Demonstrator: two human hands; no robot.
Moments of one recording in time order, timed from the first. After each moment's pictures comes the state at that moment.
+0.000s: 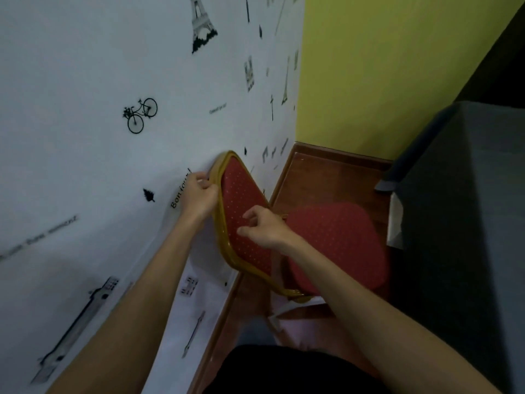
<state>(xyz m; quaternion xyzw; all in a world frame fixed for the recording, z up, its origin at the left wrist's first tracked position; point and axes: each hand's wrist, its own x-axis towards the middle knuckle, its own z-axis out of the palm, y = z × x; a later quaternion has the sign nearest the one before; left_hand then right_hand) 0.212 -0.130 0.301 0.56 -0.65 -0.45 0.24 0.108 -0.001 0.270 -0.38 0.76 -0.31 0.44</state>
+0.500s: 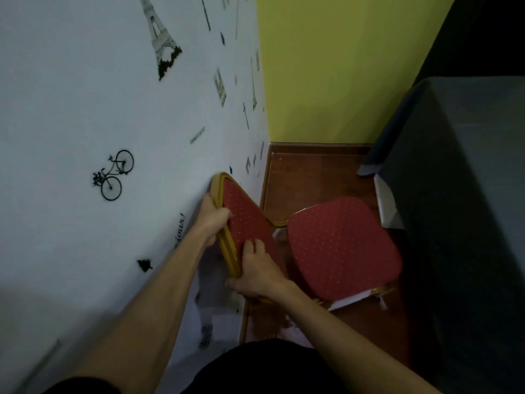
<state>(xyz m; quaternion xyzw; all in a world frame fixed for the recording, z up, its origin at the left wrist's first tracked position) 0.152 -0.224 0.259 0.50 -0.65 -0.58 0.07 0.153 -0.075 0.225 -0.35 0.83 -0.19 0.39</state>
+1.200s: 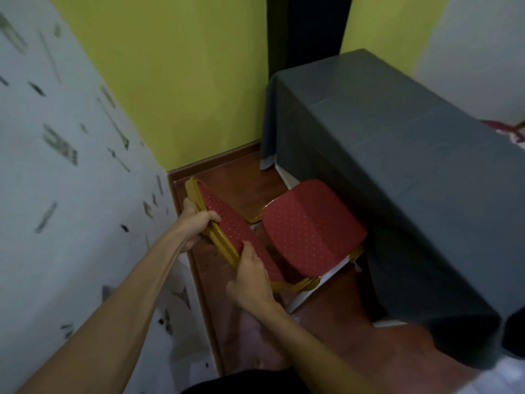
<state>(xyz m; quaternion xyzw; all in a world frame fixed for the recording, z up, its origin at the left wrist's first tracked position) -0.008 -0.155 0.249 0.32 -0.72 -0.60 -0.14 0.093 -0.007 0.216 -0.01 0.89 -0.40 0.23</state>
